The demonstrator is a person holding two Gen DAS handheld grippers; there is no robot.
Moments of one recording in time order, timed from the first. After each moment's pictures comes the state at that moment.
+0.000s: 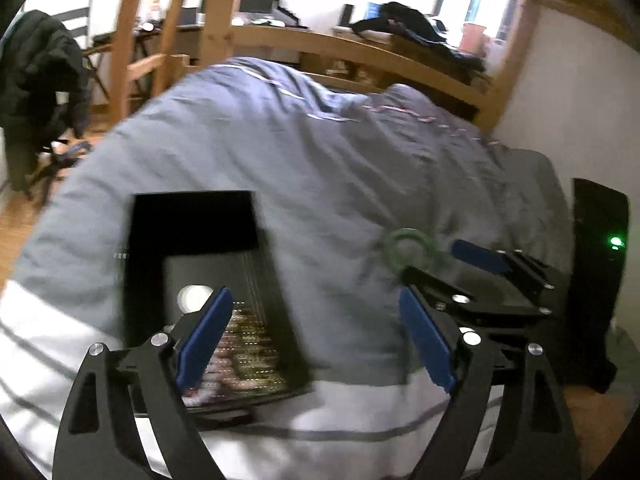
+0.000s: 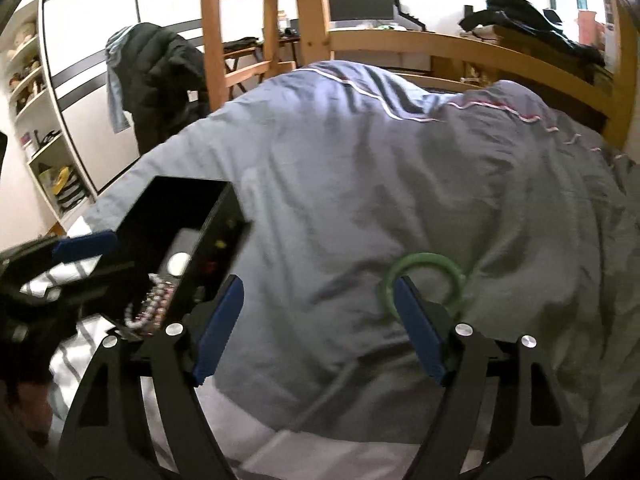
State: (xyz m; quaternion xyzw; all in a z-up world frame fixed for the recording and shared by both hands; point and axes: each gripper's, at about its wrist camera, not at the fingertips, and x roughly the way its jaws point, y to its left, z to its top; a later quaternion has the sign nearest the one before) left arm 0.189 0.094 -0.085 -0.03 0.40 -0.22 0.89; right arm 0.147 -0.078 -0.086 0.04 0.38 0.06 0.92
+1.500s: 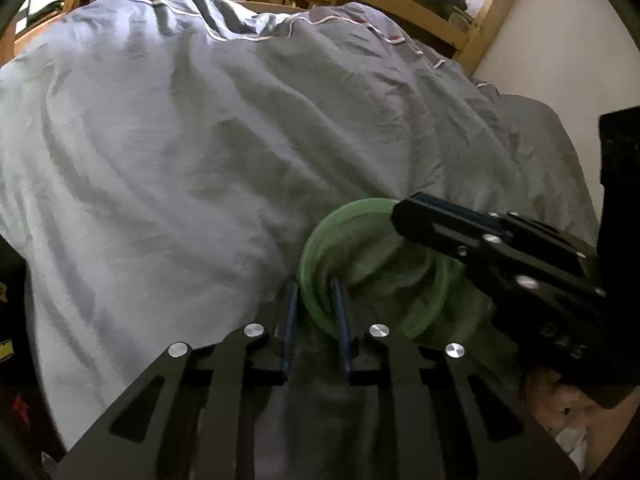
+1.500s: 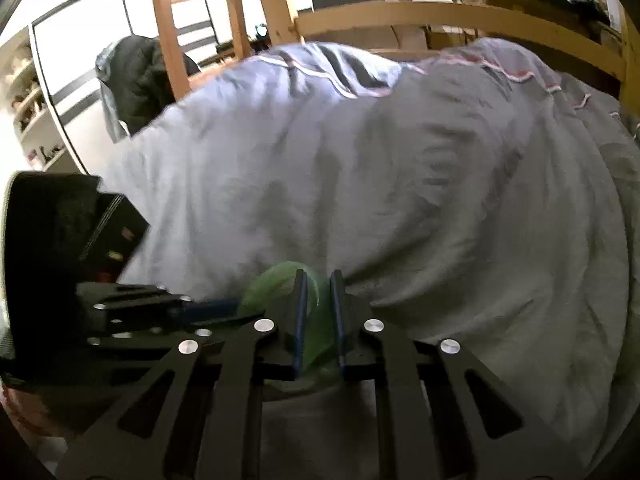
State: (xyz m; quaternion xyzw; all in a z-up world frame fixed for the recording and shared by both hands) left arm 0.284 -0.041 -0.182 -0.01 0.47 -0.29 0.84; right arm 0.204 -0.182 -0.134 0.09 0.37 0.11 0.92
